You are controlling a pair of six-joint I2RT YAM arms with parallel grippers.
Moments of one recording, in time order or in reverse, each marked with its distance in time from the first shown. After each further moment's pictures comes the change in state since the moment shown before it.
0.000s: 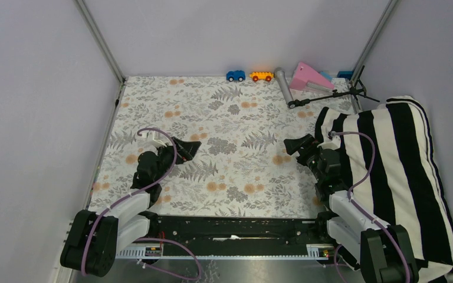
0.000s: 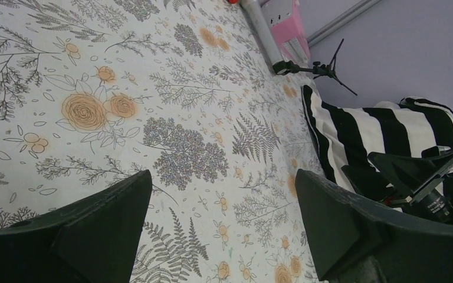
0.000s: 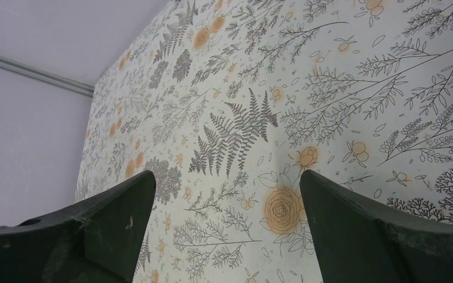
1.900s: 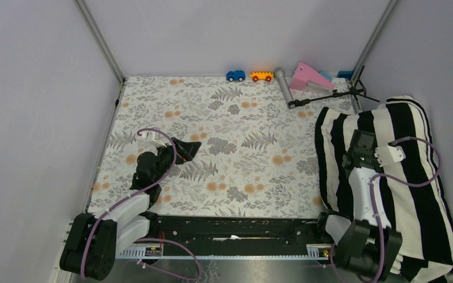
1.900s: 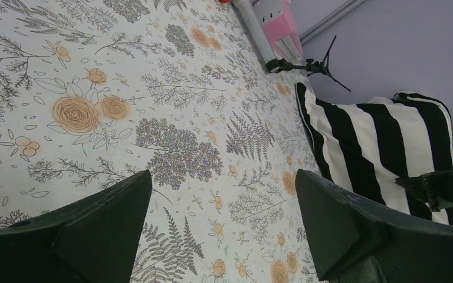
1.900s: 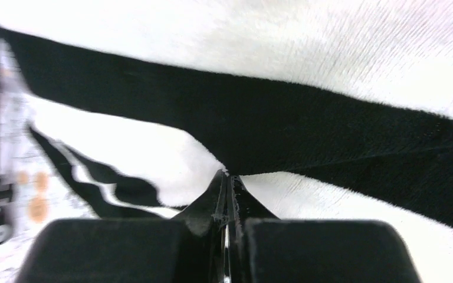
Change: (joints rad) left arm -0.001 -0.036 0.000 -0.016 0.016 0.007; right arm -0.472 0.058 0.461 -0.990 0.677 0.082
